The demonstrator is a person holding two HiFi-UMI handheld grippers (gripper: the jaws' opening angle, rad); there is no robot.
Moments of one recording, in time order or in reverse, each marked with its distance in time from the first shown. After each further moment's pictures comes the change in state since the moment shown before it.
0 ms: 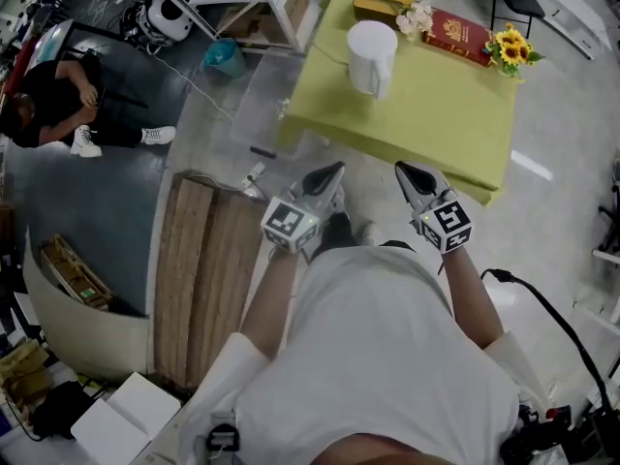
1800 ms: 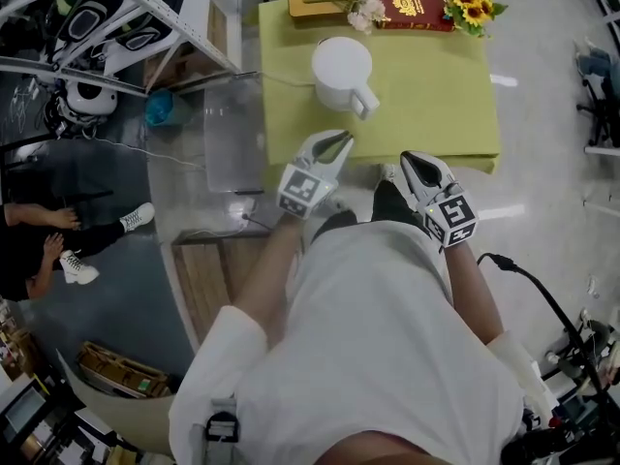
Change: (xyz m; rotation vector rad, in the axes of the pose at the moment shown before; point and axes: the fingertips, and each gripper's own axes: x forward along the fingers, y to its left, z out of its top) left arm 0.161 0.144 -0.030 0.118 0.152 -0.382; right arm 0.088 -0.097 0.007 0.157 0.045 -0.405
